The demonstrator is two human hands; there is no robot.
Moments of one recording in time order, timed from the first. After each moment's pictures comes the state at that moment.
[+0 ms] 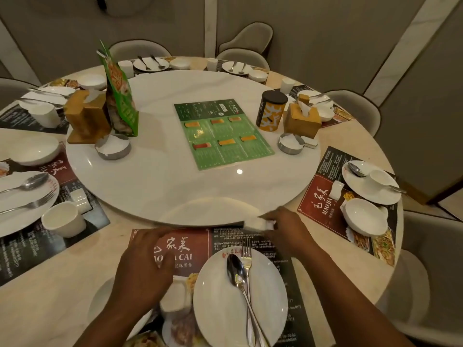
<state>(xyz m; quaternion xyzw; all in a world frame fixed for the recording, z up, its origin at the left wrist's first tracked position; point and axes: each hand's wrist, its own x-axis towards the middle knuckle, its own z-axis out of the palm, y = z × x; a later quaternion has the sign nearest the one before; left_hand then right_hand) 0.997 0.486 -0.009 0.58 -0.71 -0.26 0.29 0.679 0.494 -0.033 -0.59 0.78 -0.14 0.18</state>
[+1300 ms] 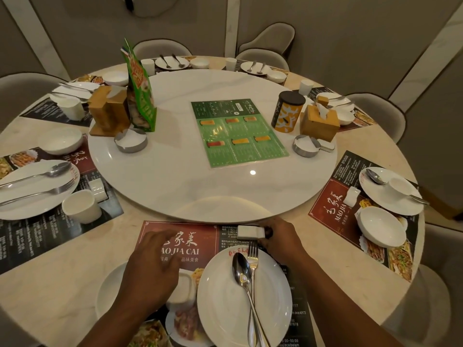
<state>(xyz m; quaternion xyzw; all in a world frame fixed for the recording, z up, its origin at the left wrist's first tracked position) 0.997 0.500 -0.025 0.63 -0.69 -0.25 0.26 0.691 0.485 -0.079 -0.61 0.74 -0.19 0.22</state>
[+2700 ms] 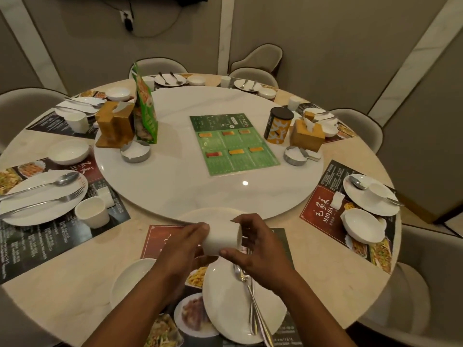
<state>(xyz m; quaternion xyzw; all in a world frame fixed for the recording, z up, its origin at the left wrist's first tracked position) 0.967 0.507 0.028 0.51 -0.38 -0.69 0.35 0.788 0.553 0.028 -0.56 0.61 -0.42 0.37</state>
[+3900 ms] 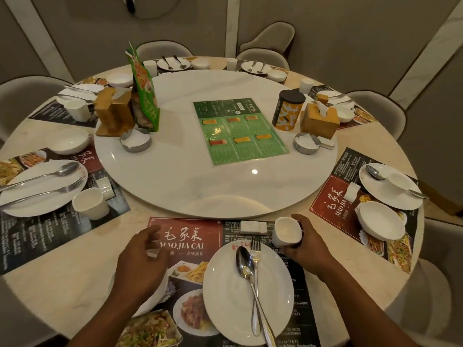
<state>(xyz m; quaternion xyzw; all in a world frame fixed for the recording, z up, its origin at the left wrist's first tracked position) 1.021 0.499 -0.033 0.68 -0.59 -0.32 0.29 0.657 0.540 -0.063 -0.50 0.76 -0.27 0.32</state>
